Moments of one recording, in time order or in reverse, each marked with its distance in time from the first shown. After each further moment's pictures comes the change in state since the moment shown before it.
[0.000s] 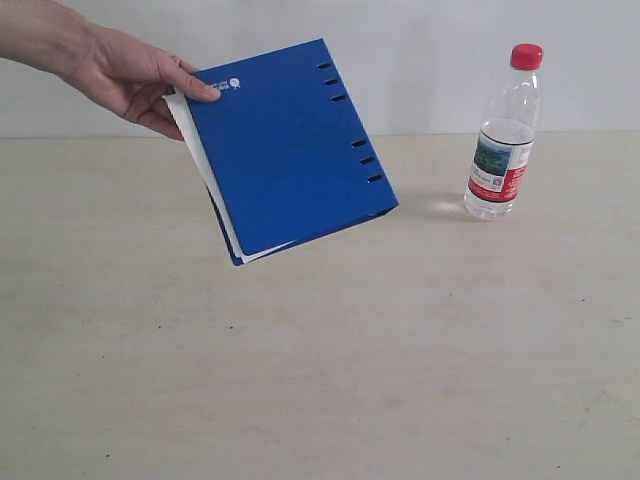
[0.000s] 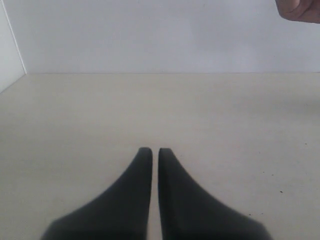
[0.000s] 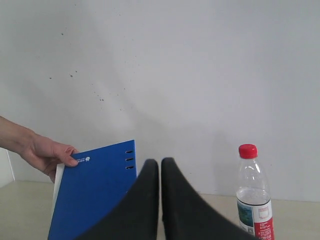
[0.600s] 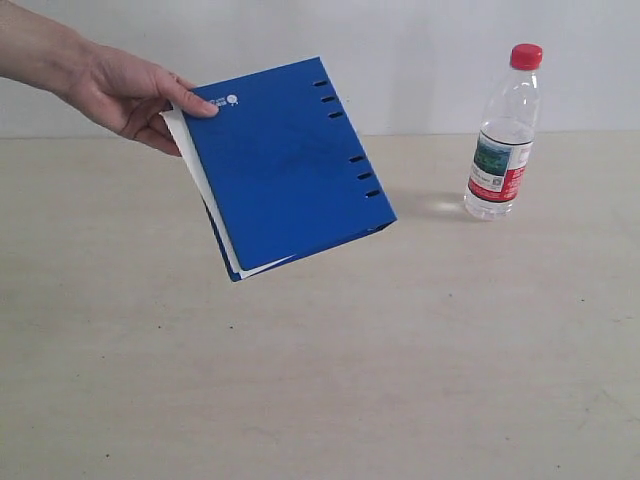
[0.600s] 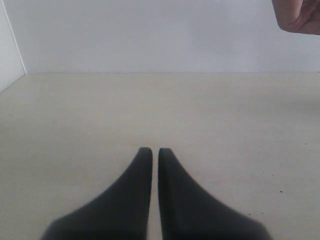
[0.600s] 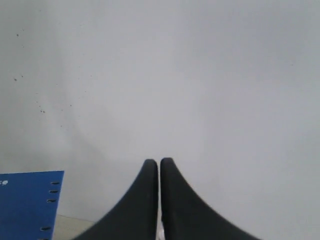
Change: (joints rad) left arm 0.000 0.000 0.000 0.000 0.002 0.000; right arm 0.000 0.000 0.000 -0.363 -0.165 0.088
